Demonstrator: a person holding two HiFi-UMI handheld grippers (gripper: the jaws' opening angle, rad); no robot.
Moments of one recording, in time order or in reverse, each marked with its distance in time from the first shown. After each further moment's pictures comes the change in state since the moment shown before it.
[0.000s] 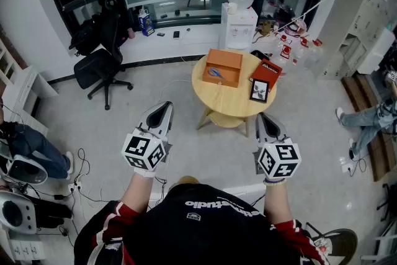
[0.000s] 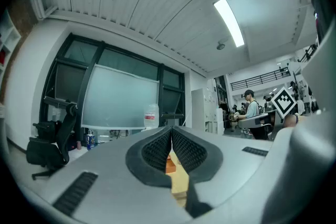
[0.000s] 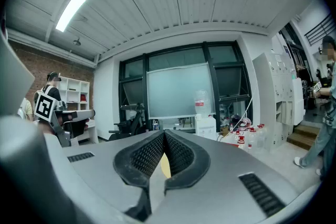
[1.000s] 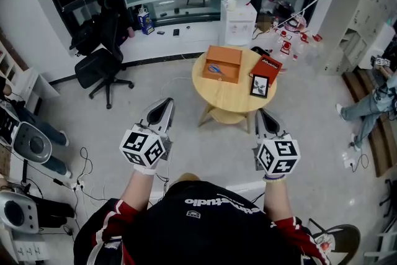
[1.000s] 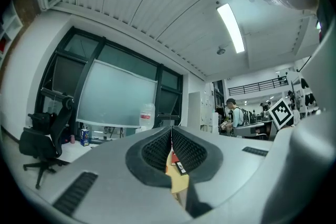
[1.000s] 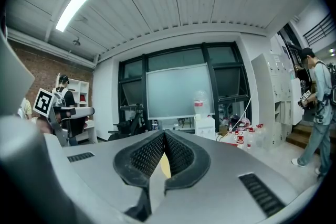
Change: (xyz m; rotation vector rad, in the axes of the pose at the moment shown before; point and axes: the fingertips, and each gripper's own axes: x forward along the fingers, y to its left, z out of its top) left arm -0.003 -0.013 0.008 -0.070 -0.007 -0.037; right arm -0.008 0.000 0.000 -0.002 -0.009 -0.009
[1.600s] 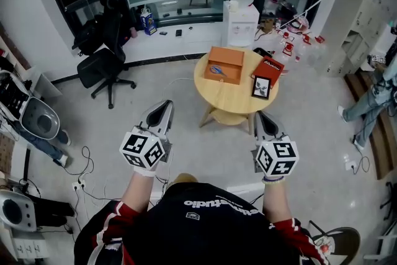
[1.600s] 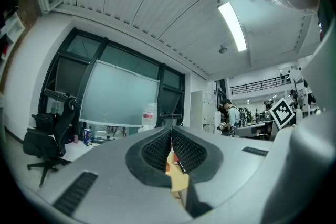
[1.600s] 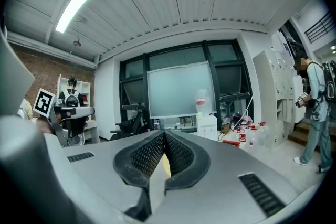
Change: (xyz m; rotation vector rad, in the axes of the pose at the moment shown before) left arm -0.006 0.002 -0.002 -0.002 0.008 0.027; right arm 0.003 0.004 -0.005 0.011 0.015 0.023
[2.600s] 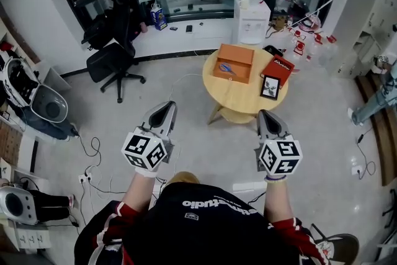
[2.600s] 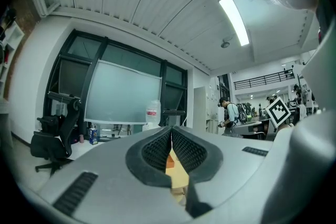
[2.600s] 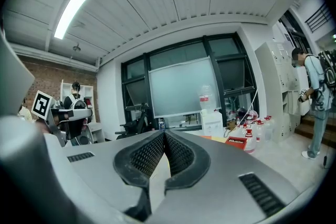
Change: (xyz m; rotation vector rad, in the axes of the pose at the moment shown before) left arm -0.001 0.006 0.000 0.020 0.043 0.039; right arm 0.023 -0.003 -0.003 0.046 0.016 0.052
